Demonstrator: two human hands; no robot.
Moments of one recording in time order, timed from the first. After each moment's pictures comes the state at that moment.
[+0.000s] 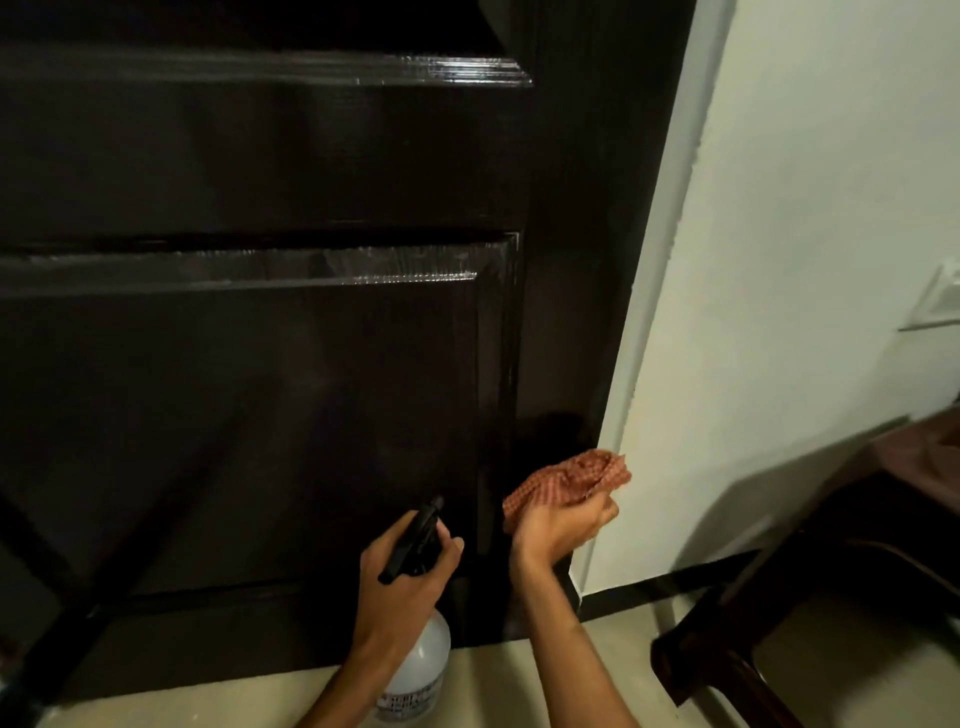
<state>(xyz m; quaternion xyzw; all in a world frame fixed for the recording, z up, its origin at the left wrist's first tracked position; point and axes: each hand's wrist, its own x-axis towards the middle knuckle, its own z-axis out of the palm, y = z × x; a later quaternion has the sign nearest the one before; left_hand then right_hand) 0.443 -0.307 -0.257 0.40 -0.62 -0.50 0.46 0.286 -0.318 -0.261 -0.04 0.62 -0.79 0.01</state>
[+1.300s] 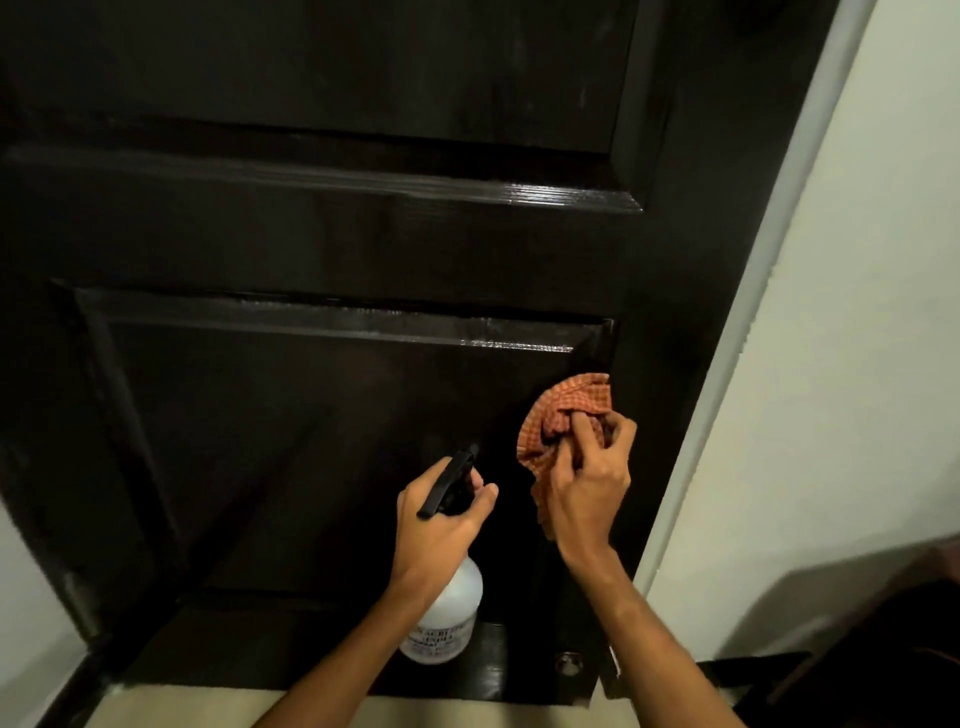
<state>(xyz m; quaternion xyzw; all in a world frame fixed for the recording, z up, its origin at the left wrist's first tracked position) 0.466 -0.342 -0.170 0.34 -0.65 -0.43 0.53 0.298 -0.324 -0.157 -0.45 0.63 -0.59 -0.24</state>
